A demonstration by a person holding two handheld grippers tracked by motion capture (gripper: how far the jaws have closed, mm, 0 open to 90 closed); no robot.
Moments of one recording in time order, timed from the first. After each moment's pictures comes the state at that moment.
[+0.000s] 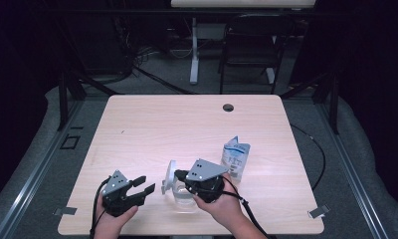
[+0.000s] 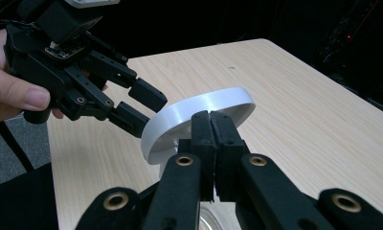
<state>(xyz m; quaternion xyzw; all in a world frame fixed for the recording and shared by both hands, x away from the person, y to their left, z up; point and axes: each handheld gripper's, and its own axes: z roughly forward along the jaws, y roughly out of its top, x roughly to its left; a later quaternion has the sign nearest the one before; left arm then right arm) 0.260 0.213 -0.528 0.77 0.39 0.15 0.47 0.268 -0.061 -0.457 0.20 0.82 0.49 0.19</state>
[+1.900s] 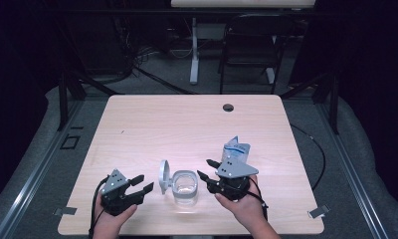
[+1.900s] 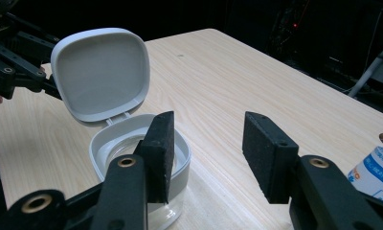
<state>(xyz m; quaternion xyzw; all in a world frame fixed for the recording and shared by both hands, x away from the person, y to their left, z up) 0.262 0.214 -0.524 0.77 0.40 0.16 0.47 0.269 -0.121 -0.466 0.28 0.79 0.49 0.24</state>
